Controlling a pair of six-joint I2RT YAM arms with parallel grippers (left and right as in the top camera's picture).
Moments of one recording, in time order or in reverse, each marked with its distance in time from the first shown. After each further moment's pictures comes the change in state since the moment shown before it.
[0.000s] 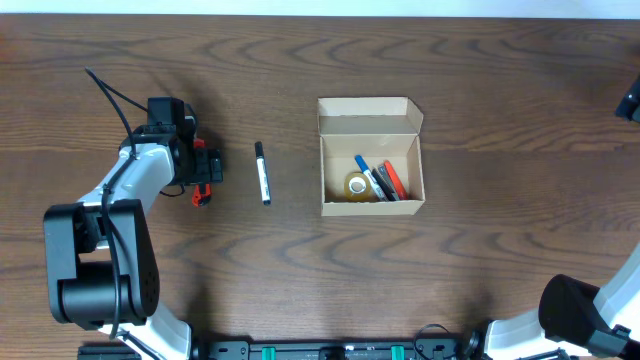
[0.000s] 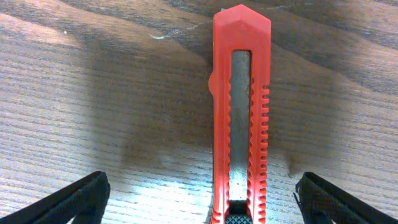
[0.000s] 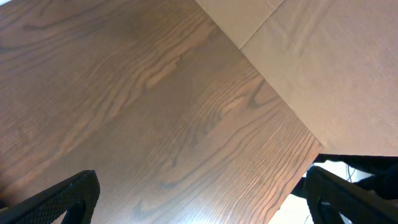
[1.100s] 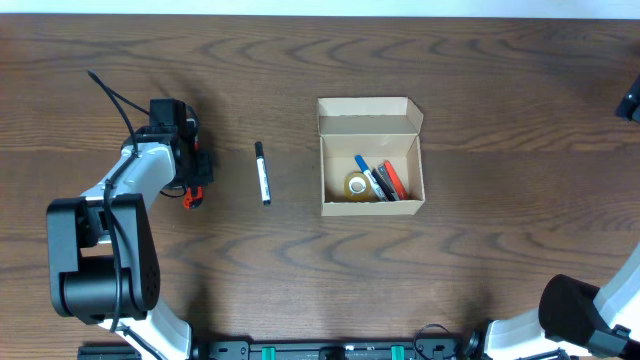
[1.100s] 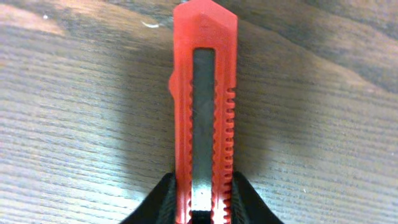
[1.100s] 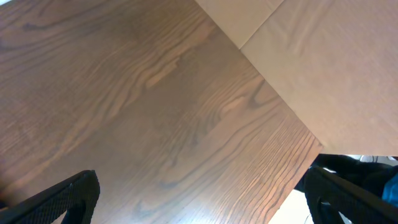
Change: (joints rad) left arm 0.000 0.026 0.002 0.001 0.012 -0.029; right arm 0.000 0.000 0.000 0.000 0.000 0.000
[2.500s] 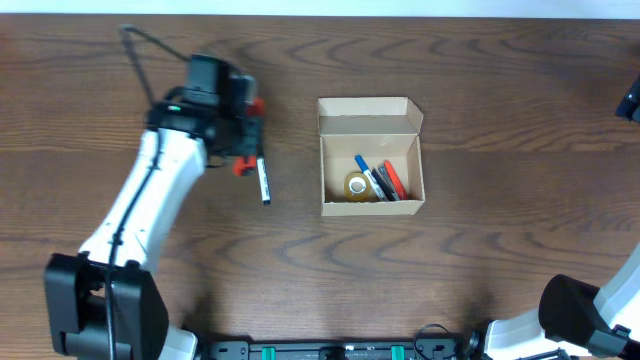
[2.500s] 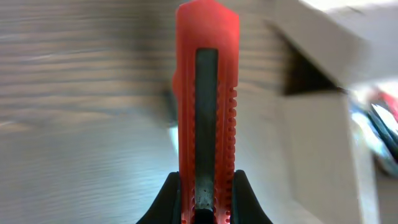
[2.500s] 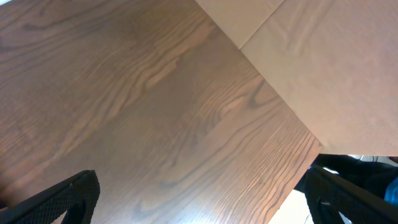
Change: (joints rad) left arm -0.298 -0.187 0.282 -0.283 0.196 0.002; right arm 0.000 0.000 0.000 0.000 0.000 0.000
